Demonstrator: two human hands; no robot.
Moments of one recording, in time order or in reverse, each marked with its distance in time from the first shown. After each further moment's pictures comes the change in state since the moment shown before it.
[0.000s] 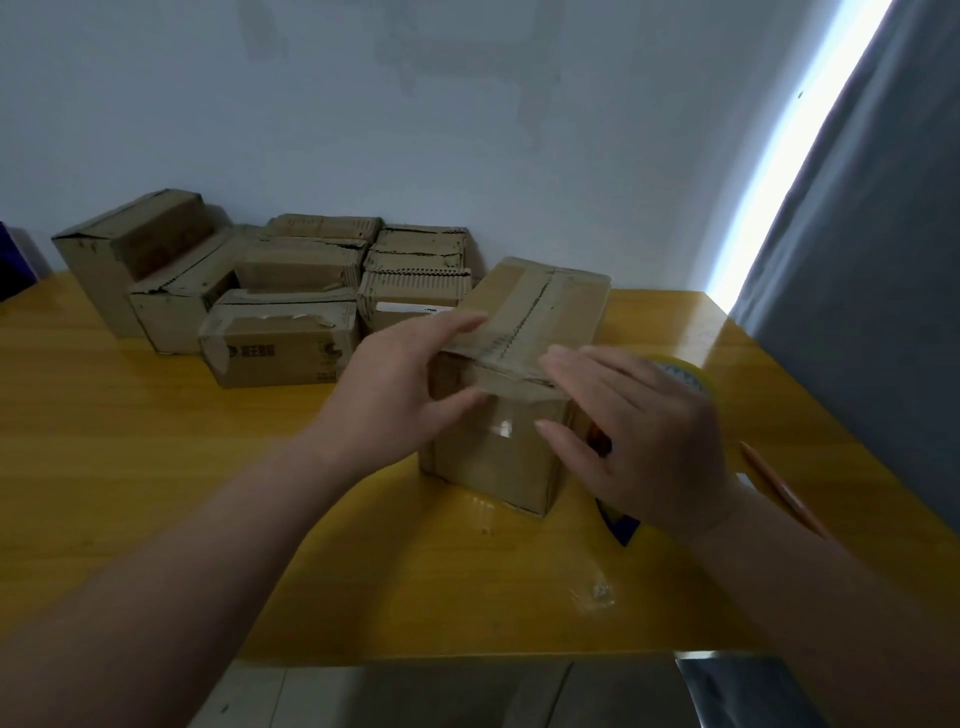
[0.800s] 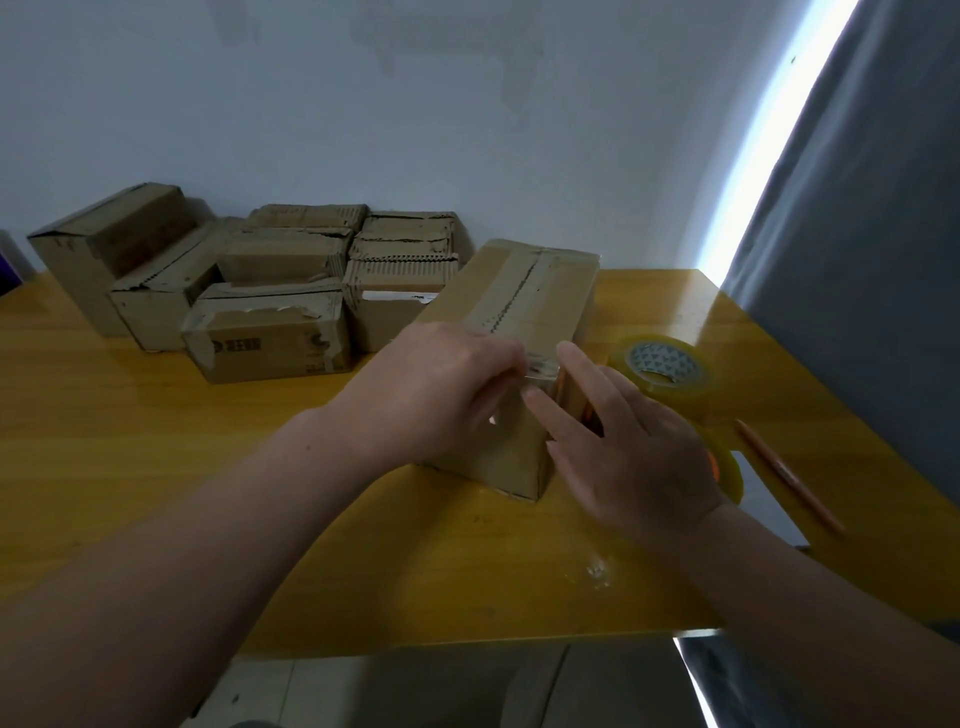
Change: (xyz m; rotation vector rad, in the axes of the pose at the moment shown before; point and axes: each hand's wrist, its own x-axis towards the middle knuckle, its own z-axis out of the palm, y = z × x) left_hand 0.017 0.030 0.005 0.103 -0.180 0.377; right_hand -0.045 0.000 0.016 -0.215 -0.071 -0.055
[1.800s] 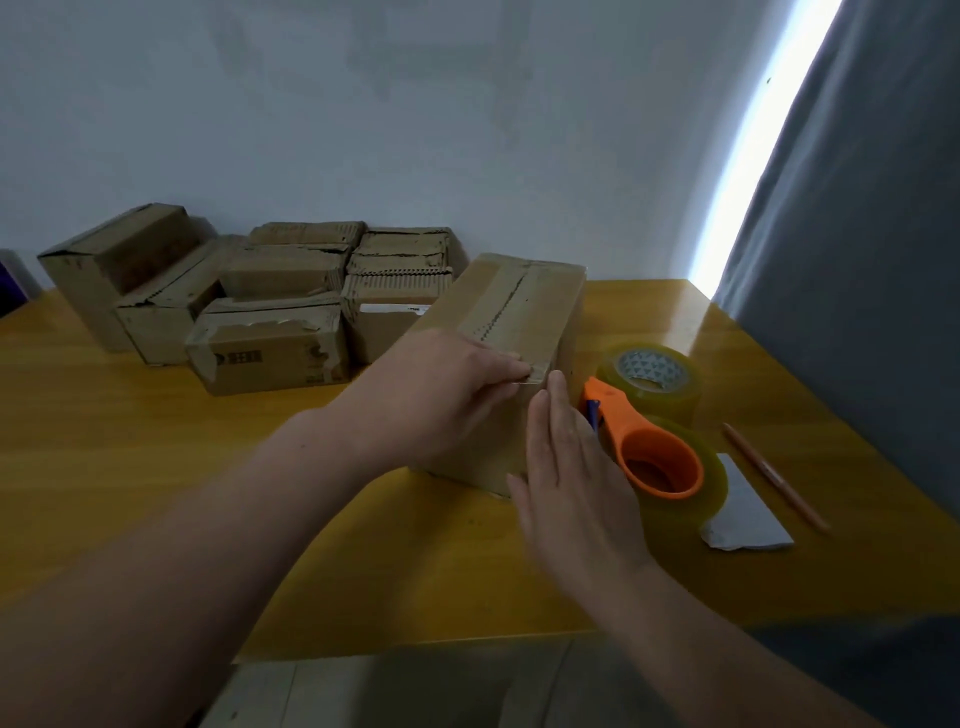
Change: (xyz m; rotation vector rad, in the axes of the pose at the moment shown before) left_hand 0.004 0.012 -0.008 0.008 -0.076 -0.047; right_hand -0.008 -0.064 0.004 0.011 -0.293 0.430
